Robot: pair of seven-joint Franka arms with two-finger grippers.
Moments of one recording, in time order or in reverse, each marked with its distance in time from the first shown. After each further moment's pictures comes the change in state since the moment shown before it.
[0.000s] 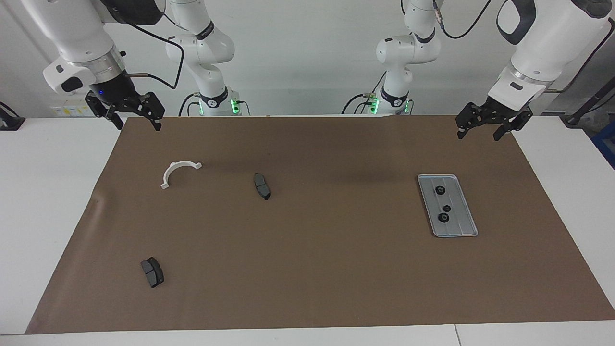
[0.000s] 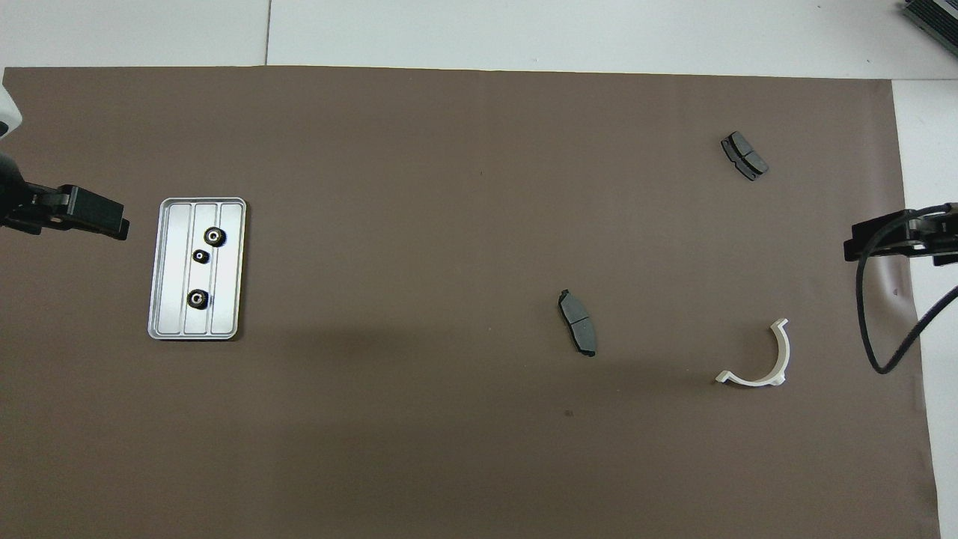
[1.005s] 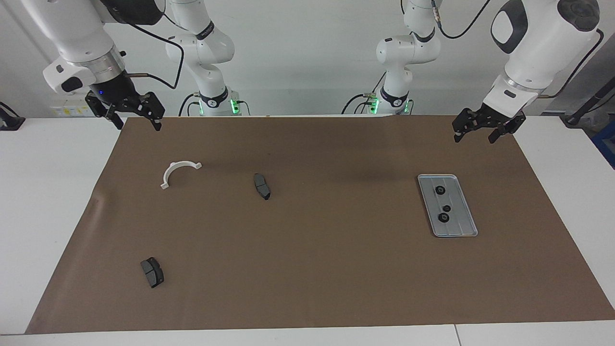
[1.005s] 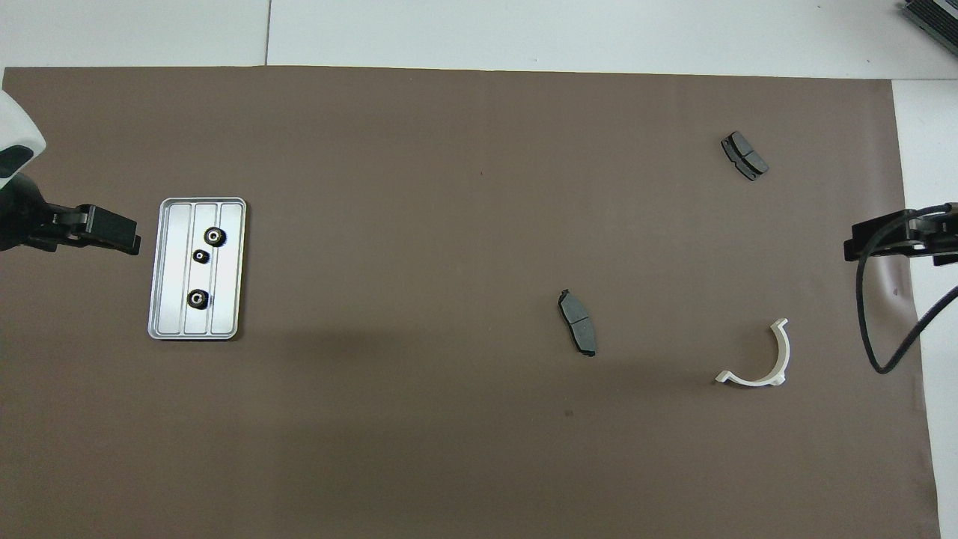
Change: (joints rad) left arm 0.002 -0.056 0.010 -0.167 0.000 0.105 -0.015; right arm 0.000 0.000 0.000 0.000 0.000 0.000 0.000
